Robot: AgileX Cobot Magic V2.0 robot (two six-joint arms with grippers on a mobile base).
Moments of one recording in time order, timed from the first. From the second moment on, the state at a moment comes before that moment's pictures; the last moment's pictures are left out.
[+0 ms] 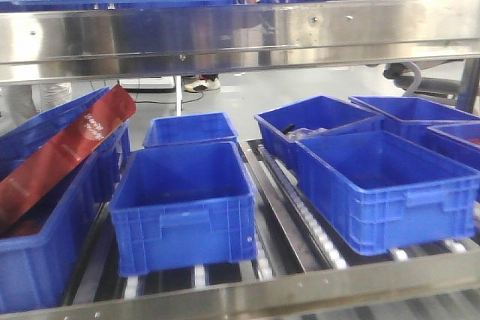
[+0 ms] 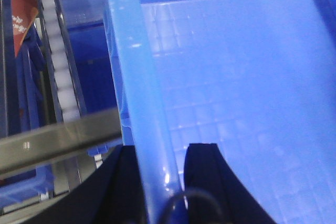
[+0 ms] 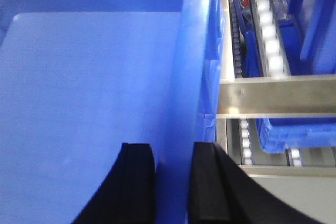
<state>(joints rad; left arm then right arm) -0.26 1.76 -2.25 0.03 1.27 -0.18 0.15 1.73 -2.21 0.17 1.22 0.09</state>
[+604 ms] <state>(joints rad) -0.26 1.76 -2.25 0.03 1.27 -0.18 0.15 1.73 -2.21 0.17 1.22 0.09</state>
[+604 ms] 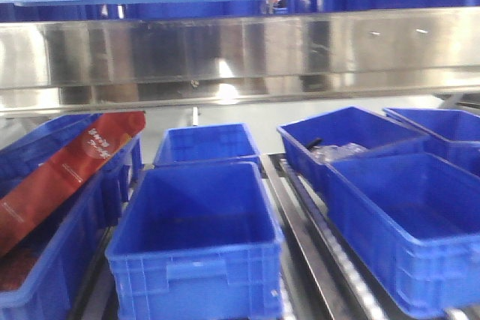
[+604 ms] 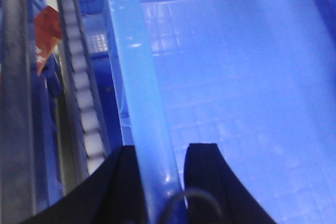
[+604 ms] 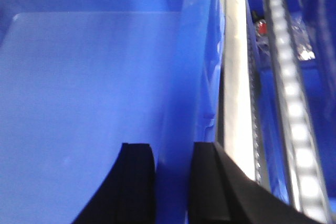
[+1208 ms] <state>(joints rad) -0.26 1.76 -2.25 0.03 1.27 -0.18 0.15 1.73 -2.21 0.17 1.22 0.09</state>
